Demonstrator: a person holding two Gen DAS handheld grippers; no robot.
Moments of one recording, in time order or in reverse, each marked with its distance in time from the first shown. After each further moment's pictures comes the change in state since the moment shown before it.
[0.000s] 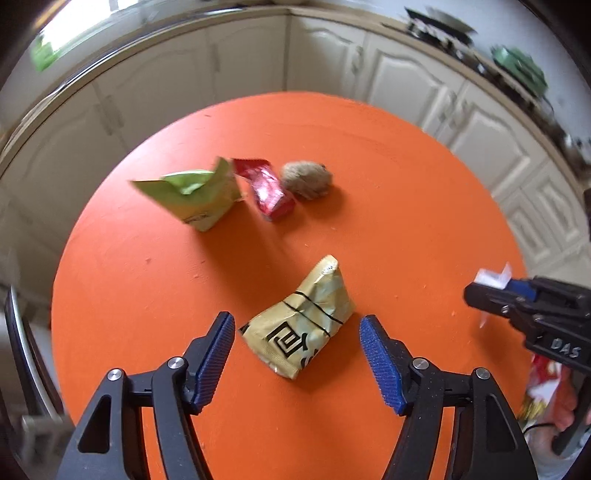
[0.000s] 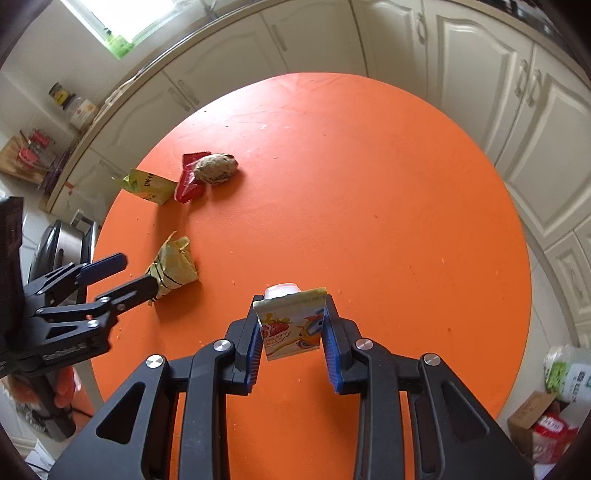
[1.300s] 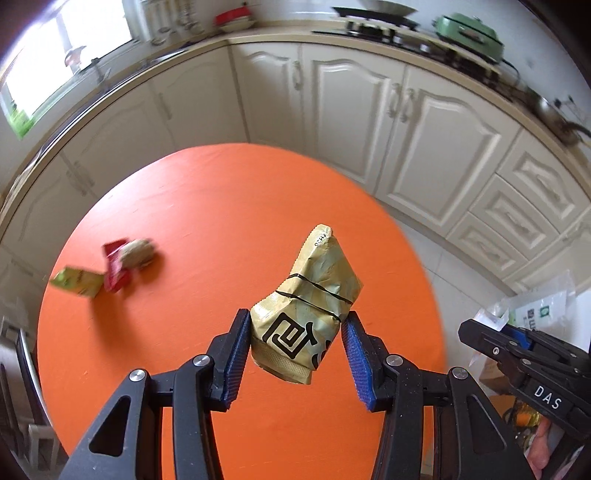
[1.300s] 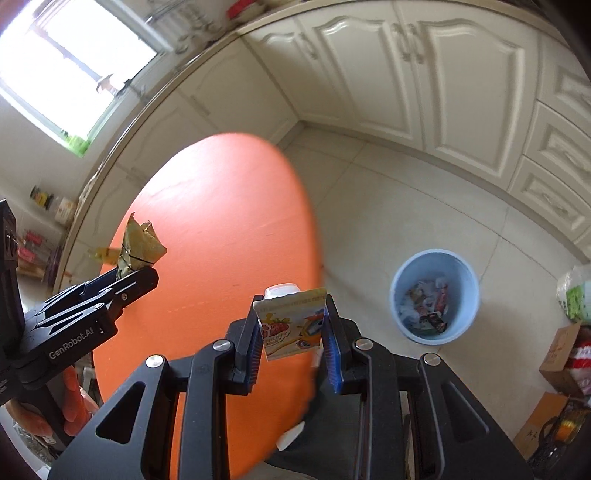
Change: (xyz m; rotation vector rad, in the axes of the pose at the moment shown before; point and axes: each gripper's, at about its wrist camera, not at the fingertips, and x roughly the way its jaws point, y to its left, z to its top) left arm -0.025 -0.213 0.016 0.128 -0.086 0.058; right arm -0.091 -0.169 -0.071 0.323 -0.188 0.015
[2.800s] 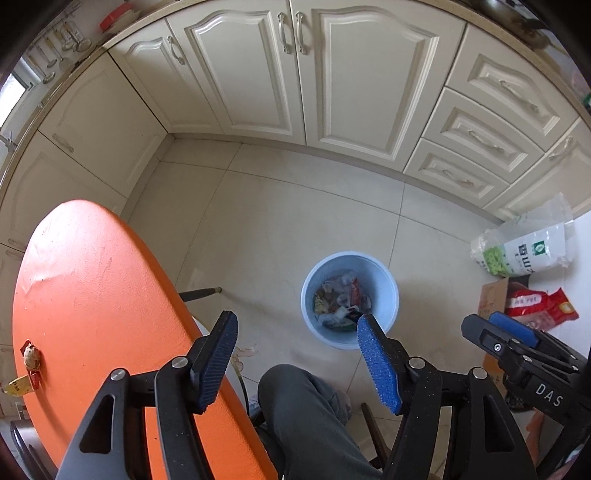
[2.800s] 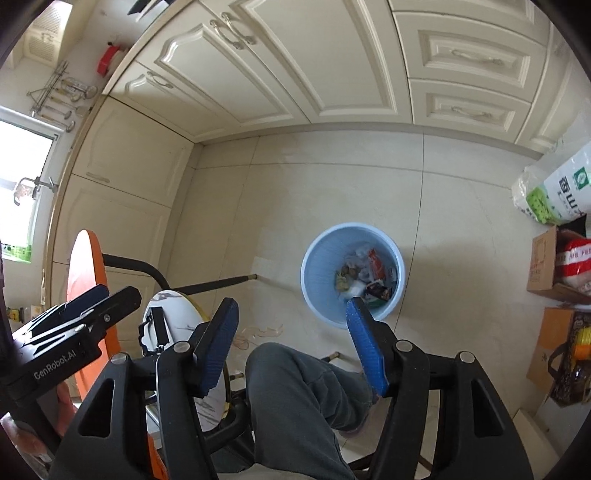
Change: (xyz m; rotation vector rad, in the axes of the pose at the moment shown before) left arm 0.193 -0.180 0.133 0.259 0.218 -0.041; right arm -0.005 -0.194 0.008 0.396 0.026 -0.119
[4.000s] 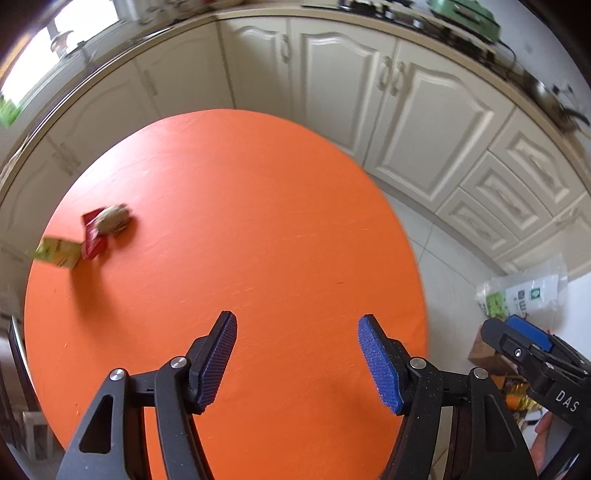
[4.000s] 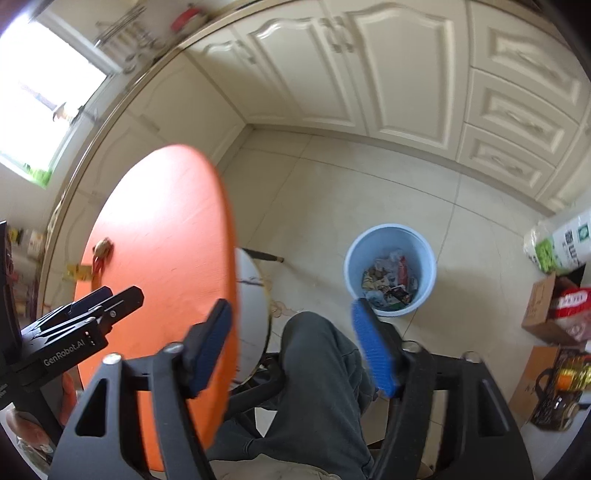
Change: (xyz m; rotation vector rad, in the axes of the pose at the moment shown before) left arm -0.129 0.155 -0.194 -0.303 -0.126 -0.010; right arm -0.042 0.145 -0.101 -0.292 -0.042 -0.005
